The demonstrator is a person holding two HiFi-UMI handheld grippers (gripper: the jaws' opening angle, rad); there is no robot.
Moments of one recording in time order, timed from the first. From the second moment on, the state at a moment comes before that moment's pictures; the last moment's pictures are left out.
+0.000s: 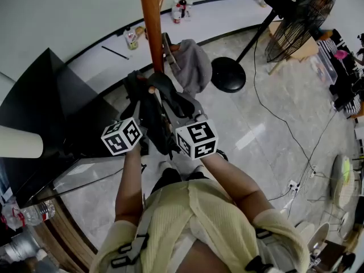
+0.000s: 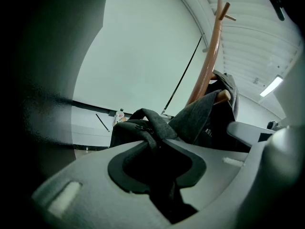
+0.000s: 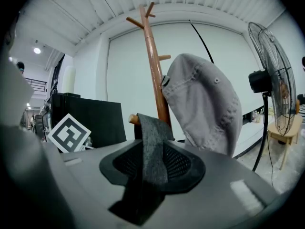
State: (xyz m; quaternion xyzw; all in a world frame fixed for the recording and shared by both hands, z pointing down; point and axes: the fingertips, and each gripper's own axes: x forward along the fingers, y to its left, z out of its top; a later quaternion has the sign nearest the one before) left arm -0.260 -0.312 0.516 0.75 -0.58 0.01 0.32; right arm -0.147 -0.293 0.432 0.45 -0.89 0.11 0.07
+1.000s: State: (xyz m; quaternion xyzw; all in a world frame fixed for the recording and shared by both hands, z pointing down) left arm -0.256 -0.279 0.599 0.70 -0.59 0.02 0.41; right arm -0.116 -0.262 0.463 0.44 -0.87 0.18 0.08
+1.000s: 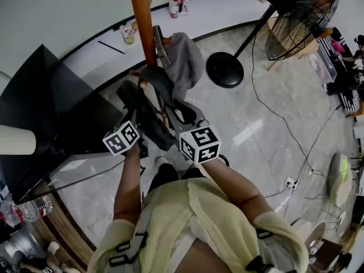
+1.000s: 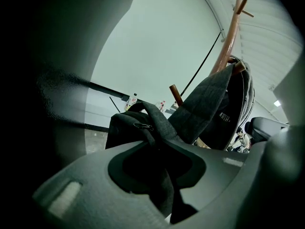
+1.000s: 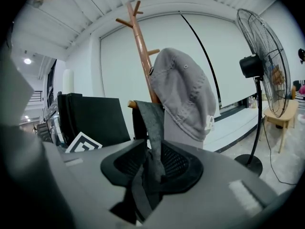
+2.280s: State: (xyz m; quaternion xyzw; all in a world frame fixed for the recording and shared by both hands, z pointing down) left arm -0.245 -0.251 0.588 0.70 -0.62 0.04 0.35; right arm -0.090 -0.241 0.480 0.44 -0.87 0.20 0.09
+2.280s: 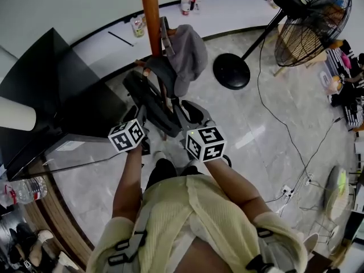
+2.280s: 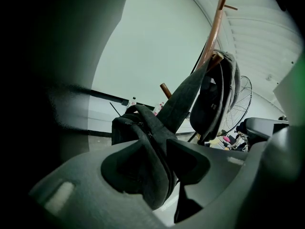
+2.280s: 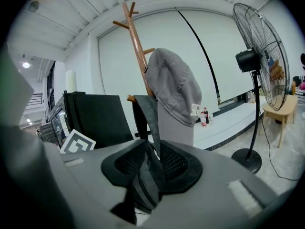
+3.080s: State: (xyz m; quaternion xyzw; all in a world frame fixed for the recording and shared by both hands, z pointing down) left arm -0.221 -0.216 0.465 0.77 -0.58 -0.03 0.26; right arm -0.076 -0.237 0.473 0.42 -0.88 0.21 0.07
